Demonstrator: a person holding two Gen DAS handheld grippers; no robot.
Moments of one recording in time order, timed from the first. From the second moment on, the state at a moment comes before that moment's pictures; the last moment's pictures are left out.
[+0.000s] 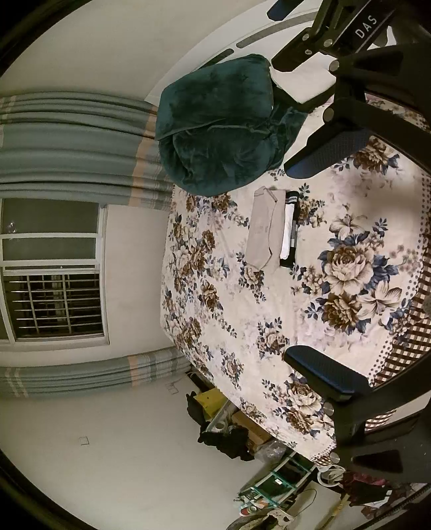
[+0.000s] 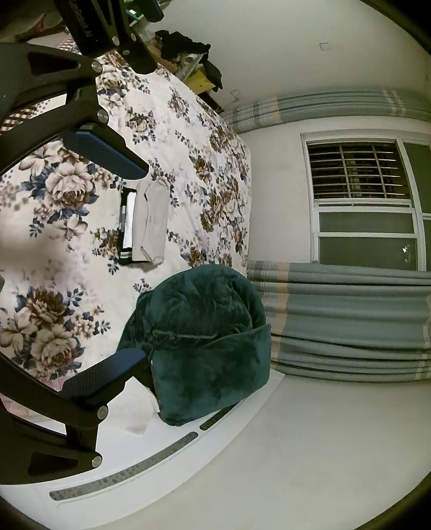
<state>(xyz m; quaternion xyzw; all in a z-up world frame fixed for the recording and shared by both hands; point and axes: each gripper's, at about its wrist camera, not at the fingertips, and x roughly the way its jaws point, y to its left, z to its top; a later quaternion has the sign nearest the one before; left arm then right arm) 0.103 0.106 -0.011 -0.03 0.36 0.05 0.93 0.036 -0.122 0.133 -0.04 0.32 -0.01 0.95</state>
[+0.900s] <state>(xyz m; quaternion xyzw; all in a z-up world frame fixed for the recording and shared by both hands) 0.096 0.114 0.004 -0.03 0.35 0.06 0.94 0.035 -0.111 0.136 -0.03 0.32 0.00 0.95</state>
